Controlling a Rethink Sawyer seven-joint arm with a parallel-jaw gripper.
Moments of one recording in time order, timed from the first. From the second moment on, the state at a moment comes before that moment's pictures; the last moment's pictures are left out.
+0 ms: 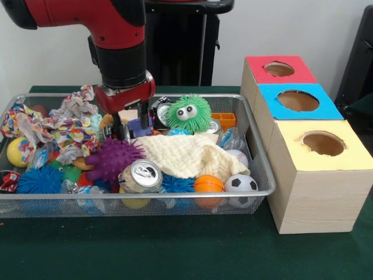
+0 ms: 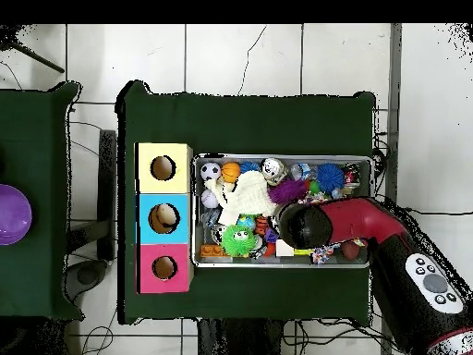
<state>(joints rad) -0.86 -0.57 0.61 1.74 -0.77 0.67 1.26</state>
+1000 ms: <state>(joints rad) -0.75 -0.62 0.39 1.77 -0.64 0.51 1.32</state>
